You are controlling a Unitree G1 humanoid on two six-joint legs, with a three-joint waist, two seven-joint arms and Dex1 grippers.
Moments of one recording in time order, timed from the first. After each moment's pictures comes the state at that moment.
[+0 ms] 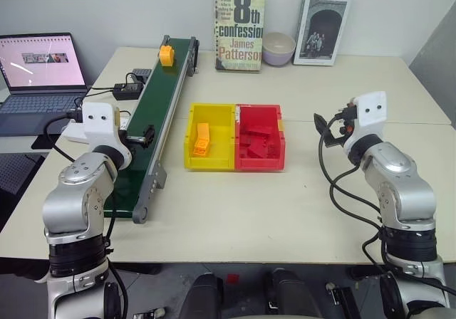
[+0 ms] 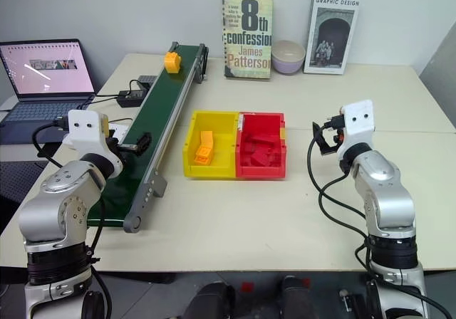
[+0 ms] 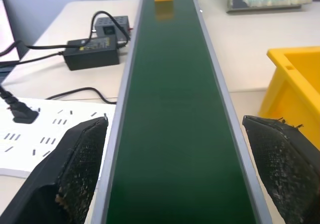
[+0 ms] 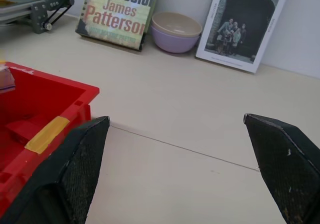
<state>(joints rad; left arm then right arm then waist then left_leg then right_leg) -0.39 0.48 0.34 -0.24 -0.30 0.82 -0.17 -0.49 -0.41 -0.12 -0.24 0.20 0.66 0.27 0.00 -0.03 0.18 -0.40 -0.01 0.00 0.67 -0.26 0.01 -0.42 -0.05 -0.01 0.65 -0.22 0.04</state>
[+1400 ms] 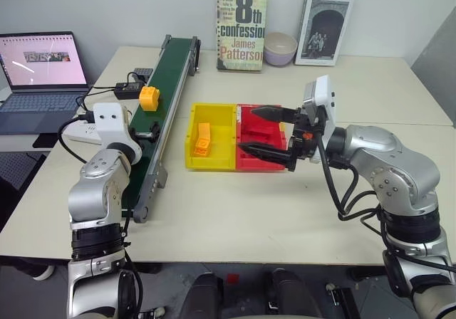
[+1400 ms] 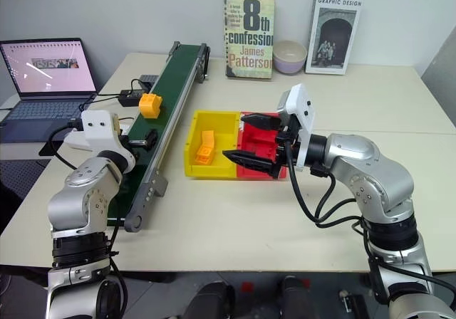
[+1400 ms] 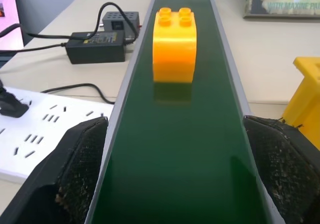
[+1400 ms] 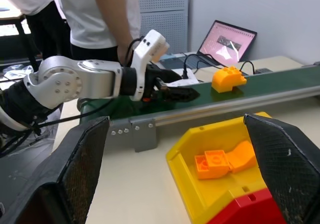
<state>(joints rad) -0.49 0.42 0.29 -0.02 -0.25 0.67 -0.12 -0.66 -0.47 0.05 -0.40 0.68 0.79 0.76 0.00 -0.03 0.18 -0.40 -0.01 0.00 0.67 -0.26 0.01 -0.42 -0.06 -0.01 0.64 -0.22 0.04</state>
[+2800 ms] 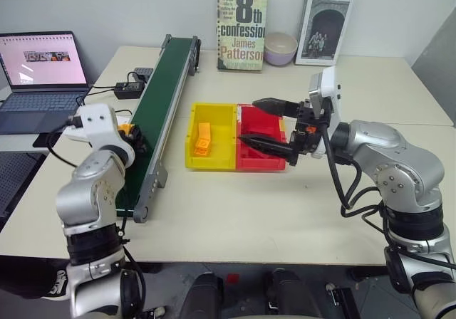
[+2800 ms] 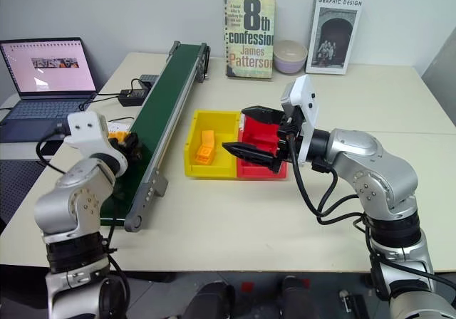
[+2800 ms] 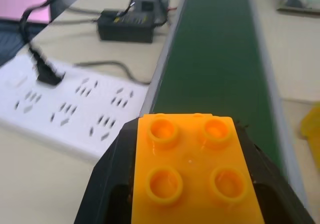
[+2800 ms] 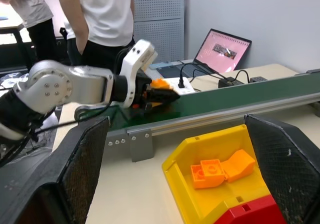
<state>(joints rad) -0.54 0.45 0.34 -0.12 -0.30 0.88 -0.10 -0.68 -0.50 0.04 -0.39 0.70 0.77 0.74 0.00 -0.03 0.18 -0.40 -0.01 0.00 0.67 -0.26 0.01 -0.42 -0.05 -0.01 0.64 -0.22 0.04</state>
